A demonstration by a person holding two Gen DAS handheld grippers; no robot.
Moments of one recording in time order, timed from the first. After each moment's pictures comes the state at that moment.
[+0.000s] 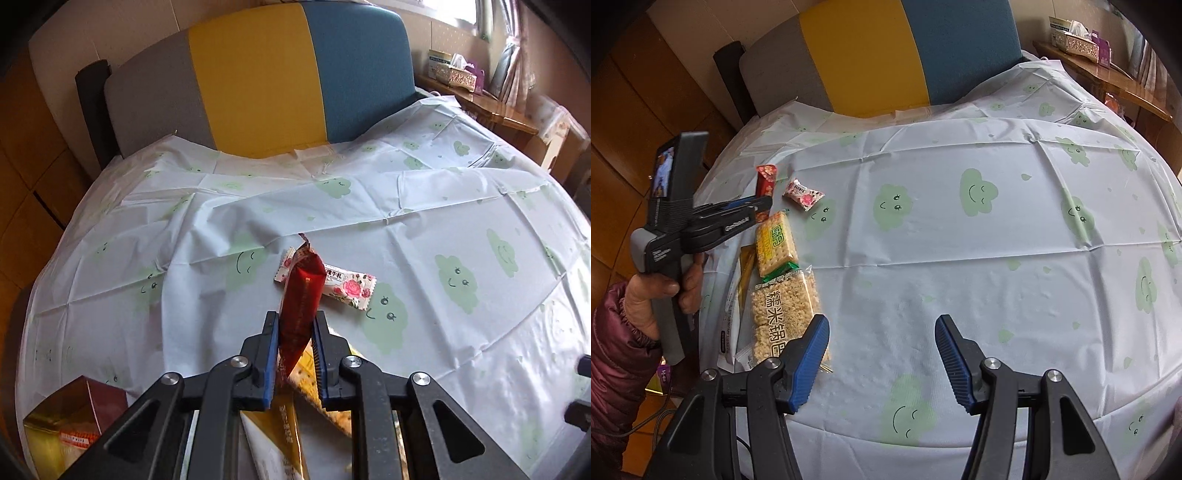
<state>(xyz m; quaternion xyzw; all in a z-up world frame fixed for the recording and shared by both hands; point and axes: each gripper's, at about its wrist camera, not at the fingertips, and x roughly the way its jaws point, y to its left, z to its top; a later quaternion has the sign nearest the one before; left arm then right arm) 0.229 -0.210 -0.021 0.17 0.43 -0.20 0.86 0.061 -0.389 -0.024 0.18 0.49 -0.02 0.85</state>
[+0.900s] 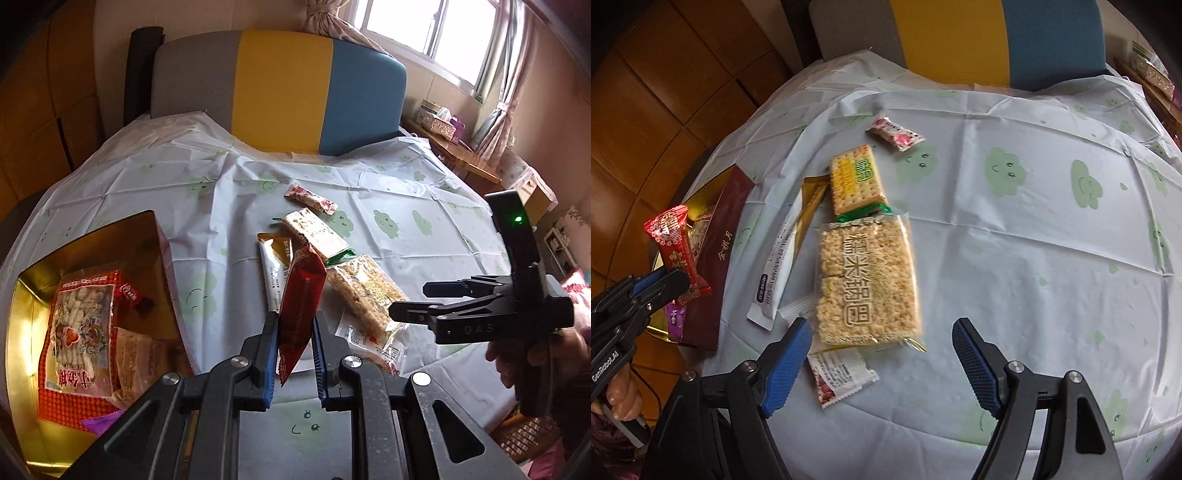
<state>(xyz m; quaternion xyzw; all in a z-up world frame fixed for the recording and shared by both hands) 0.070 -0.074 0.023 0.03 0.43 -0.22 0.87 0.084 -0.301 -0.046 0.11 0.54 0.10 0.83</state>
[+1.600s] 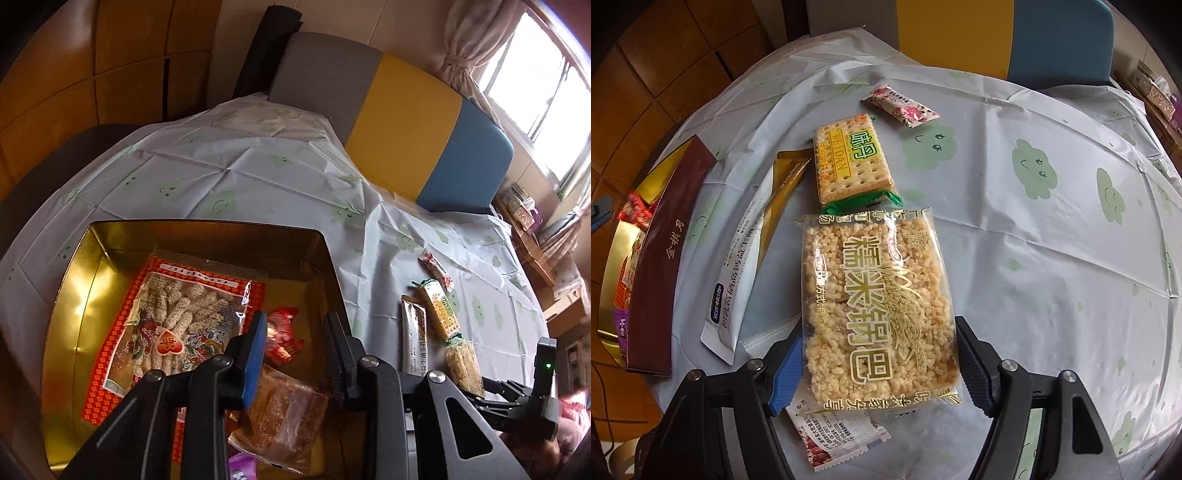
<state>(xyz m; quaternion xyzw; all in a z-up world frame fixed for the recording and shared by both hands) 0.144 0.056 0.016 -0.10 0.45 -0.08 0.89 0.119 -0.270 -0.086 0.06 0.56 0.04 0.82</state>
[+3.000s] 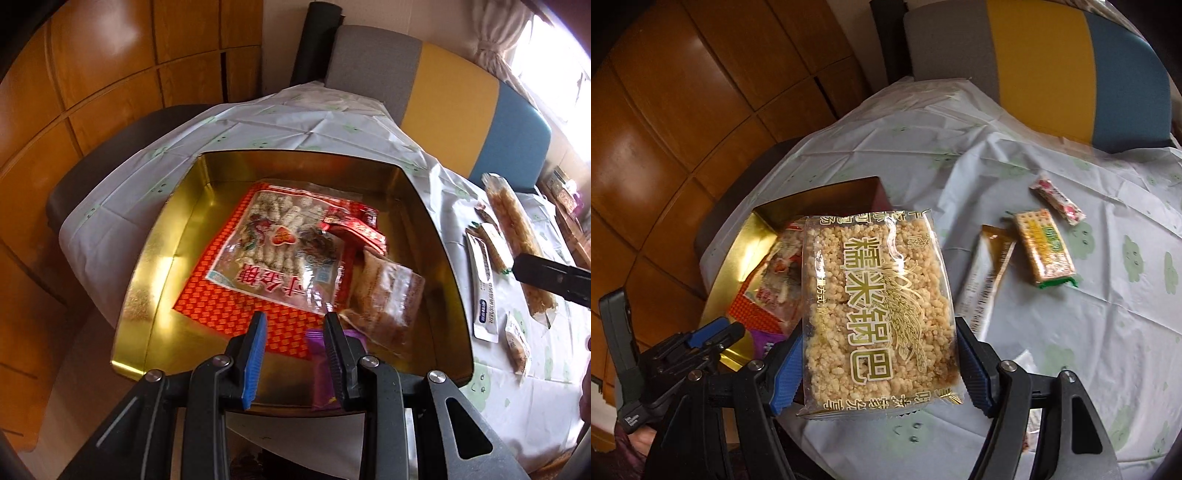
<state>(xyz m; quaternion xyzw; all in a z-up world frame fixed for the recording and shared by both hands) 0.044 0.107 -0.013 -0.05 0.46 0.03 0.88 0.098 -0.140 0.012 0.08 0.48 0.19 0.85</state>
